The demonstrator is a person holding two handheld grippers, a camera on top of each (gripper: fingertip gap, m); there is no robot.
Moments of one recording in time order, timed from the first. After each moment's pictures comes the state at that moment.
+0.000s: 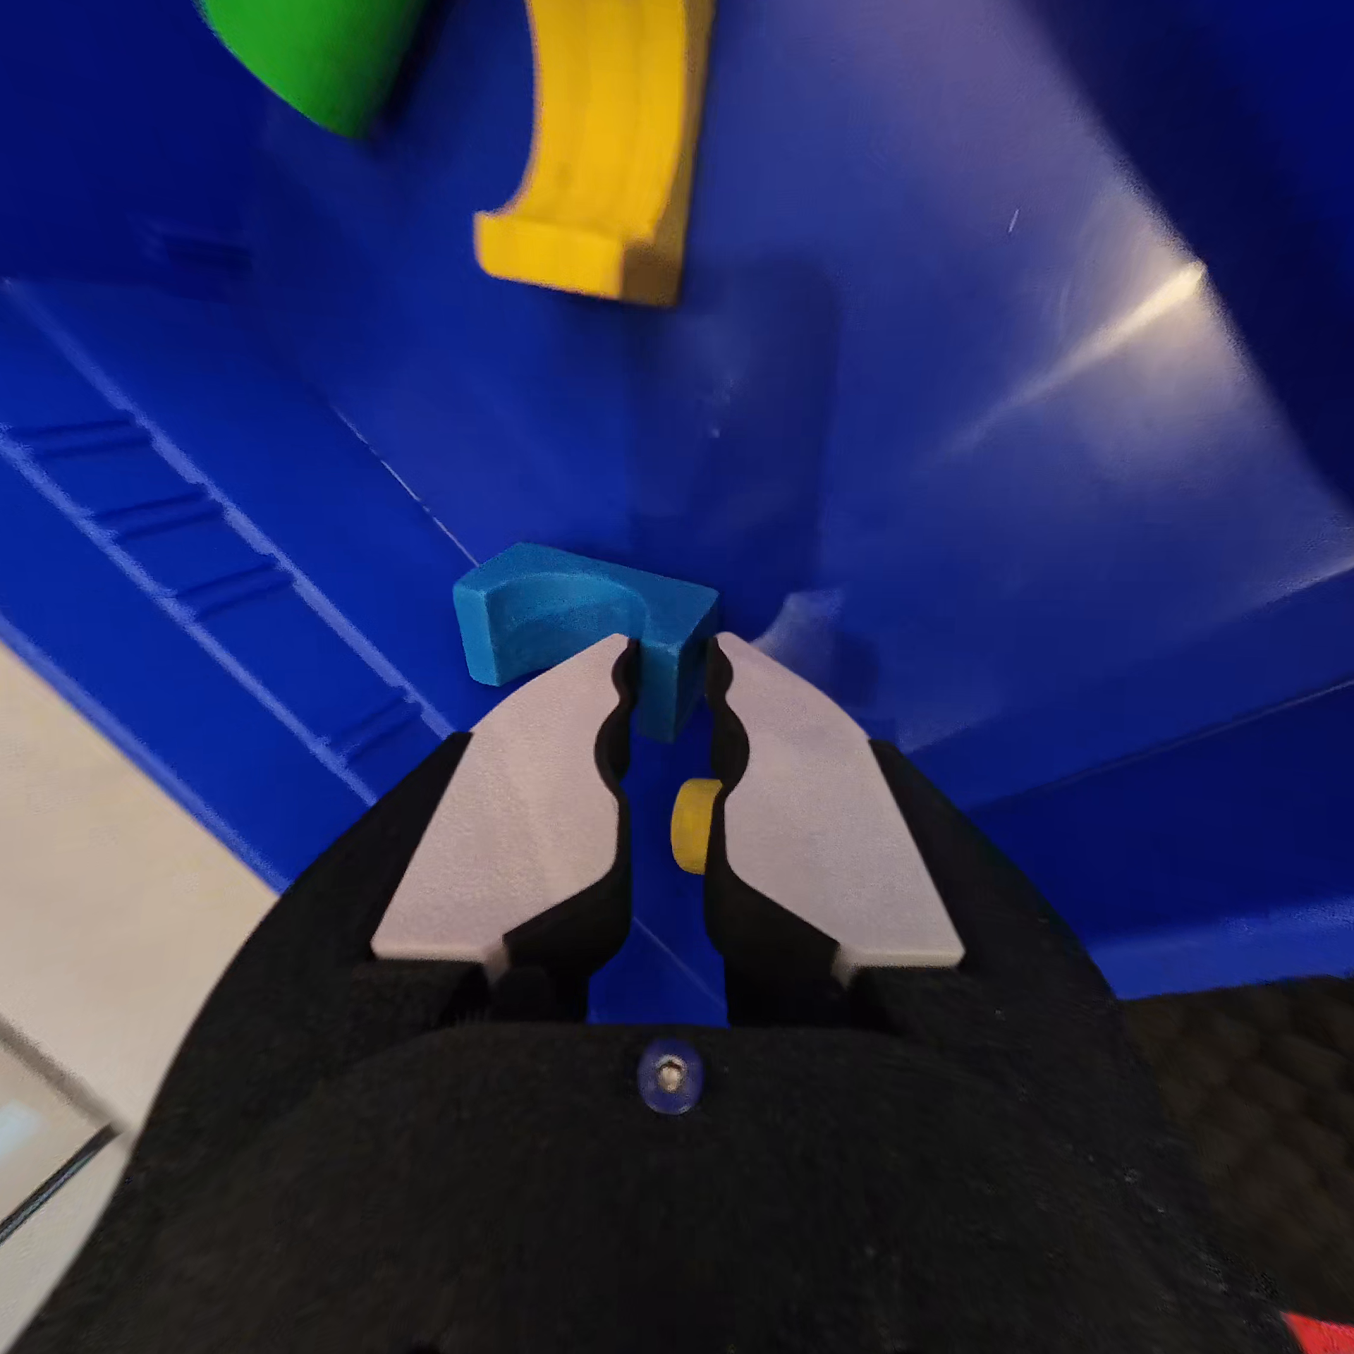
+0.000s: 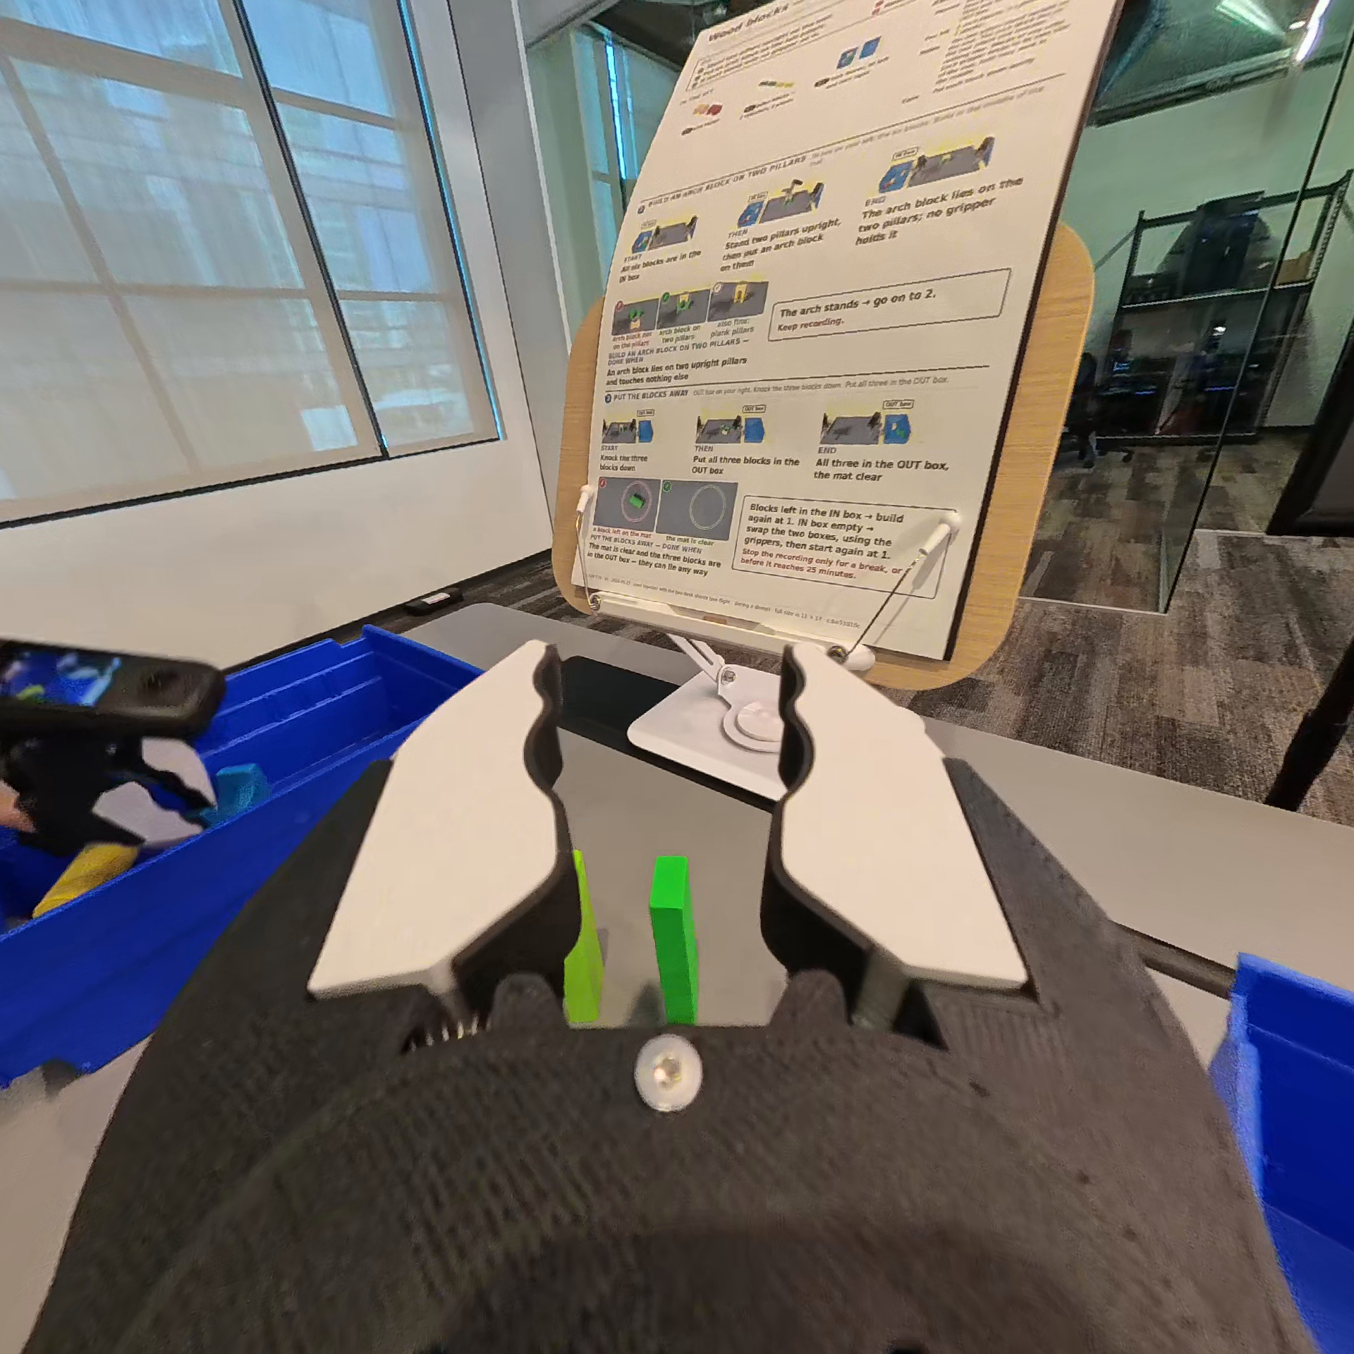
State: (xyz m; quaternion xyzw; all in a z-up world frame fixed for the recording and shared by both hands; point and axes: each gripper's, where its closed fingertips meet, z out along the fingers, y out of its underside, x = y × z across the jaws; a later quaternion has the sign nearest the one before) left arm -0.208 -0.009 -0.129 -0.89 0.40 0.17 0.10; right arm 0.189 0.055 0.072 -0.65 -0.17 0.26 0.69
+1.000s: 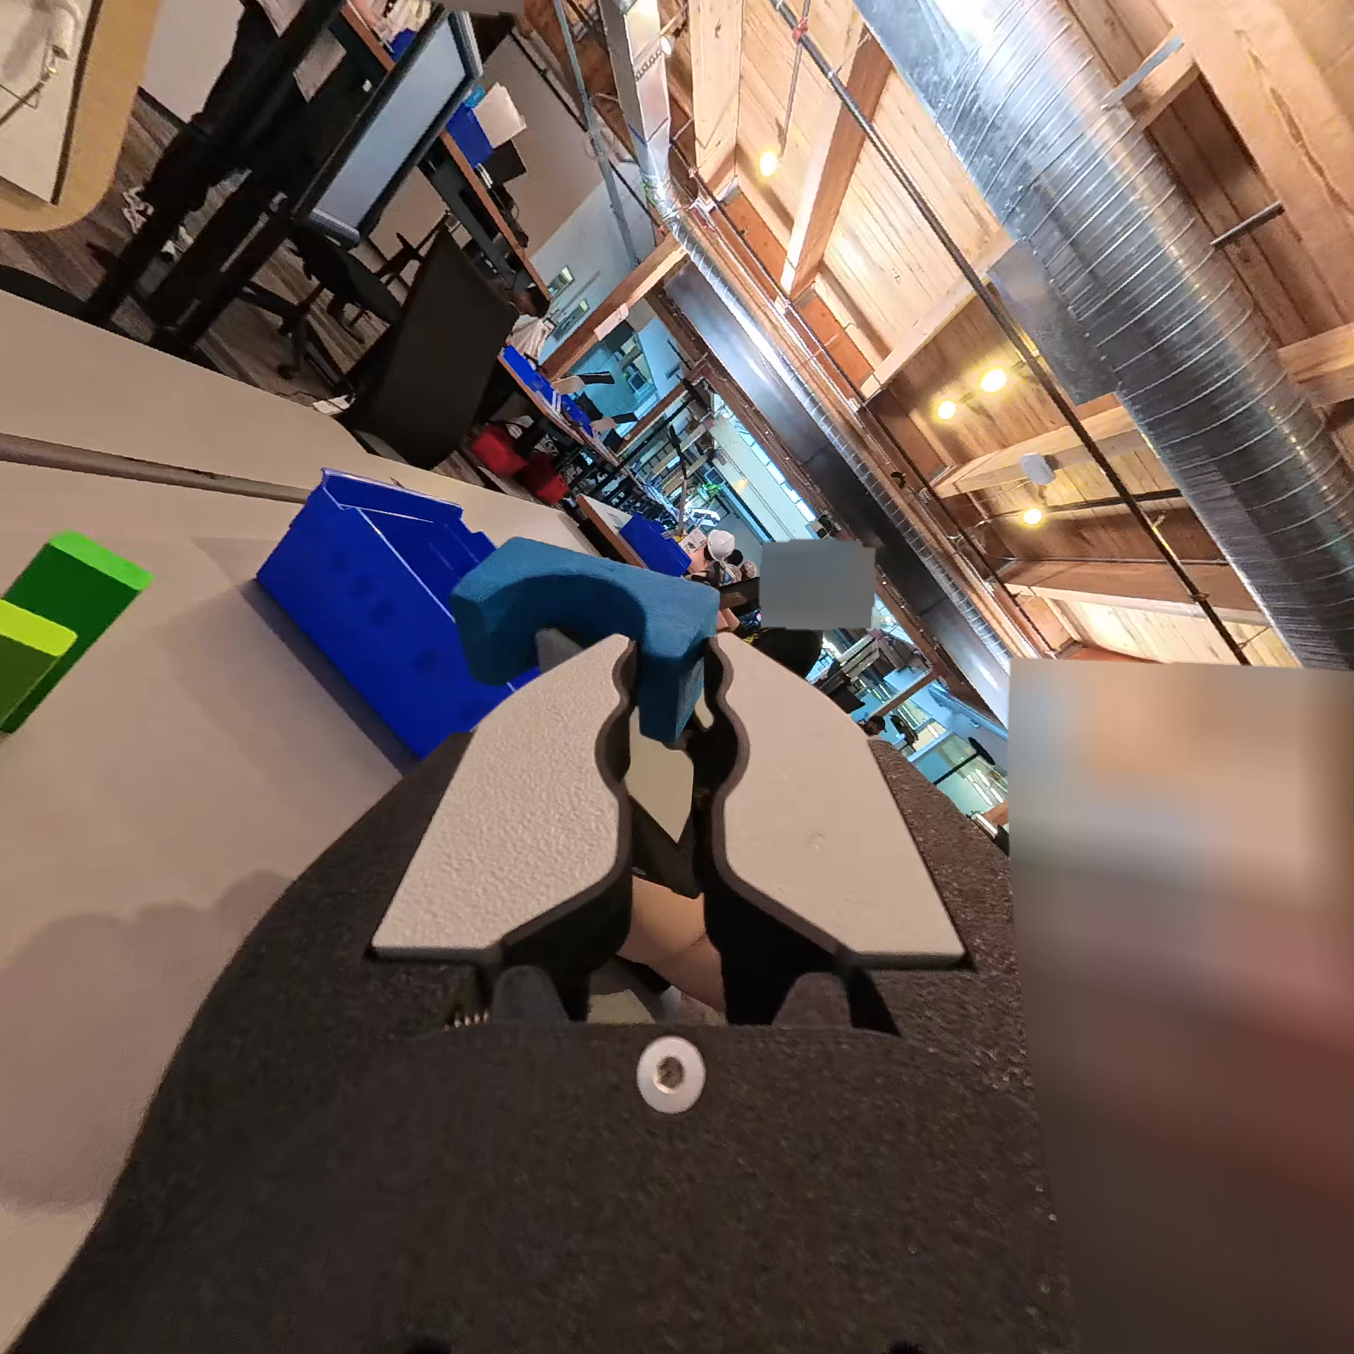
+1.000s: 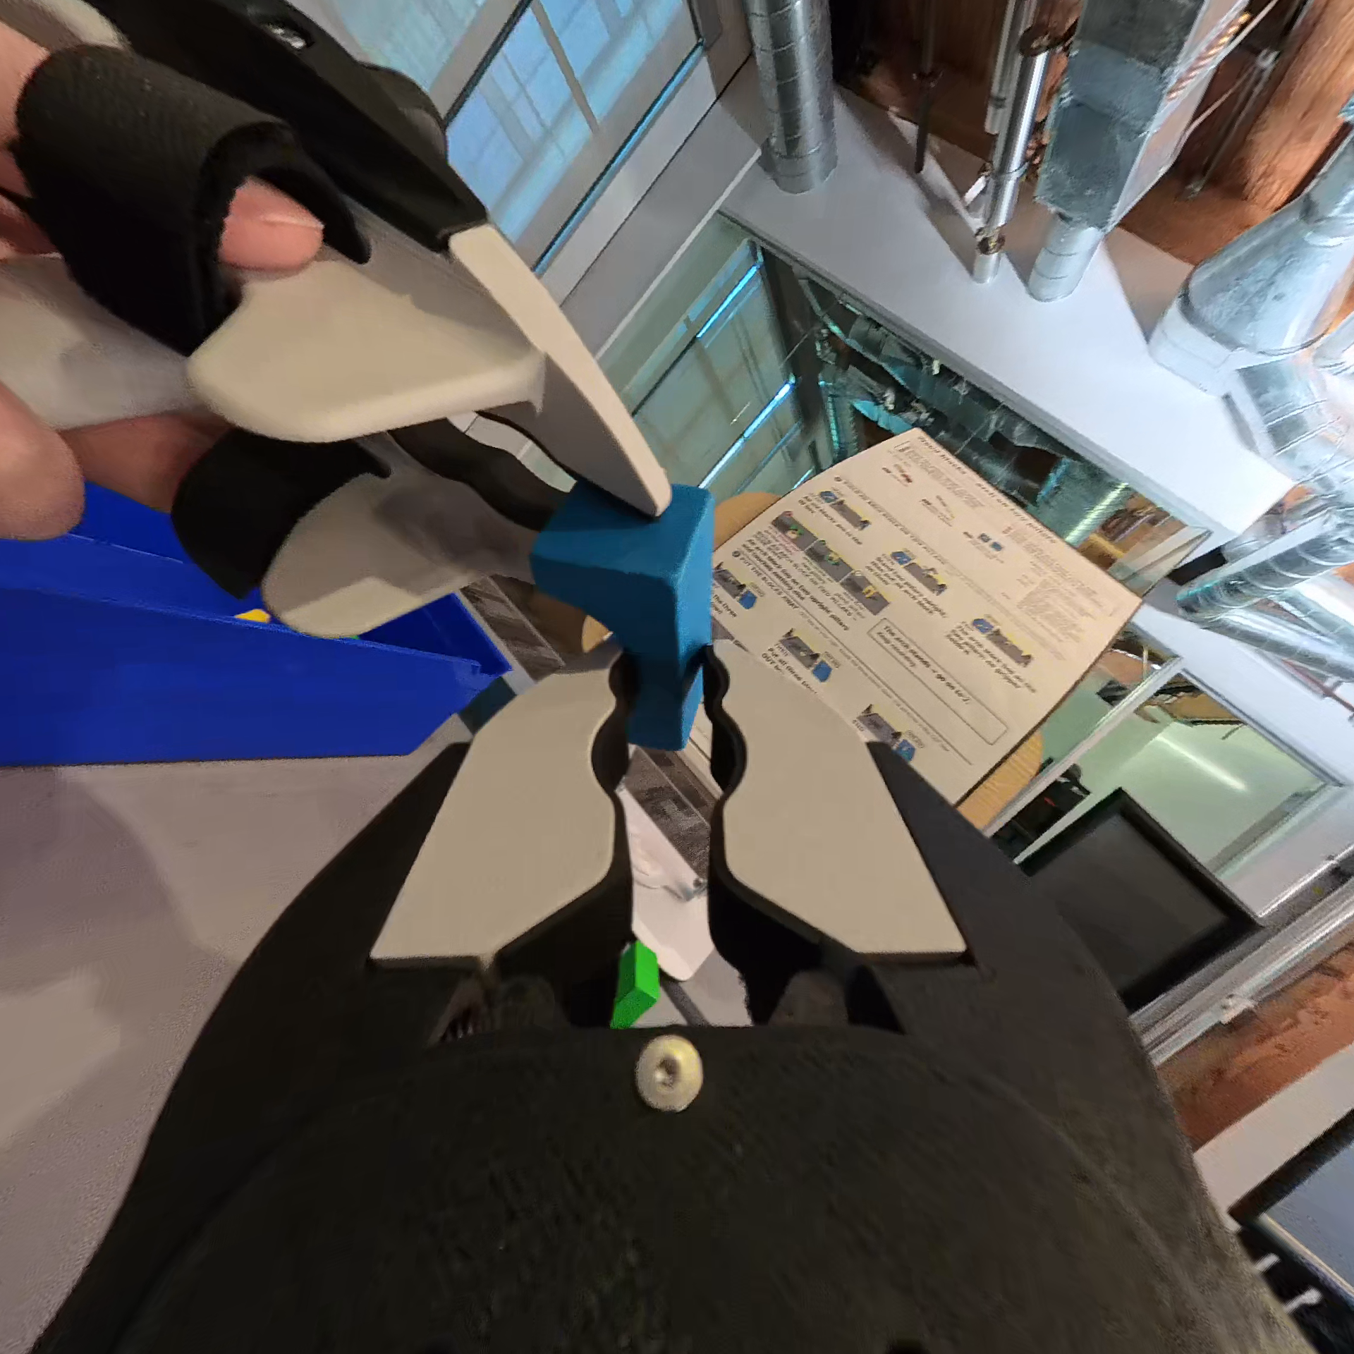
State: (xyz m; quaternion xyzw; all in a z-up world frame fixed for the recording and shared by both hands) left arm 0.088 -0.077 0.092 -0.63 0.12 -0.68 0.37; right arm 0.090 -0.045 0.079 -0.46 -0.41 -0.03 0.79
